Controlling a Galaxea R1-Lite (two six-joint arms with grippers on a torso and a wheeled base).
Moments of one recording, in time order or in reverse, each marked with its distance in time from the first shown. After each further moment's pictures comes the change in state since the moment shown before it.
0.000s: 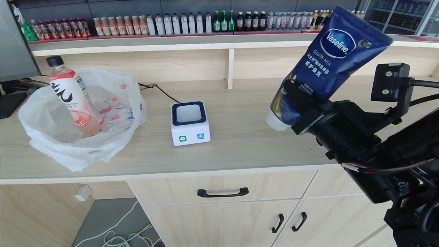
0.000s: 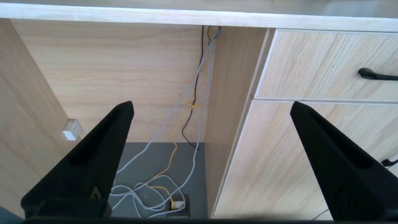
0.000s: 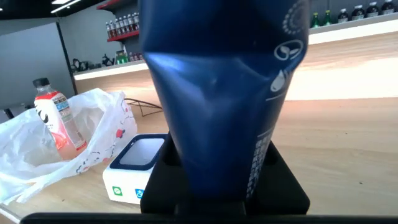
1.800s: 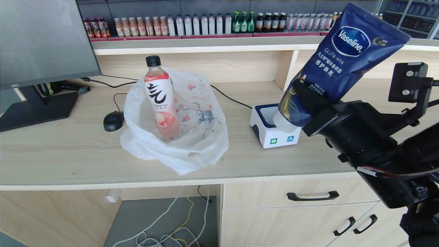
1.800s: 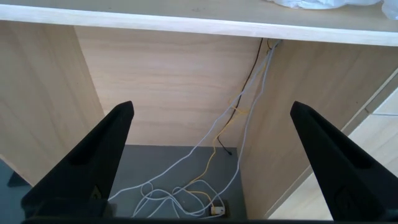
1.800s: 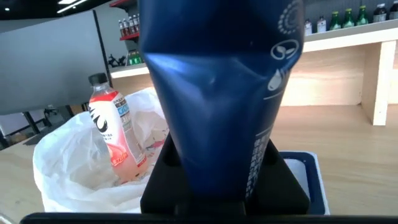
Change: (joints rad) left arm 0.001 0.000 0.000 -0.003 0.002 -0.020; right arm -0.024 -0.051 0.046 0.001 0.002 0.010
